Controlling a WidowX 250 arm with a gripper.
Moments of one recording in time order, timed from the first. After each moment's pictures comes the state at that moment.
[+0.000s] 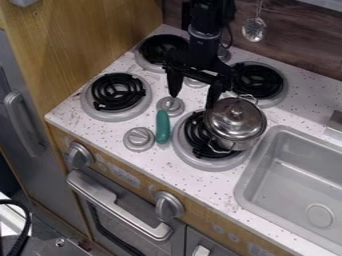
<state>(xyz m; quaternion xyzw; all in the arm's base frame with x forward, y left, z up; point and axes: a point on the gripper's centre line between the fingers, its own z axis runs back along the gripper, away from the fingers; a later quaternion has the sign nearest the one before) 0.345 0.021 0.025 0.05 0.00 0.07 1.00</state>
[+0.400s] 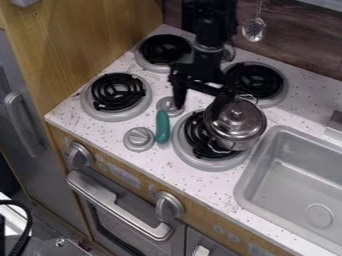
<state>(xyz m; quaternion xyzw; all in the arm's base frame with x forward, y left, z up) 0.349 0.005 0.006 0.03 0.01 0.07 1.00</state>
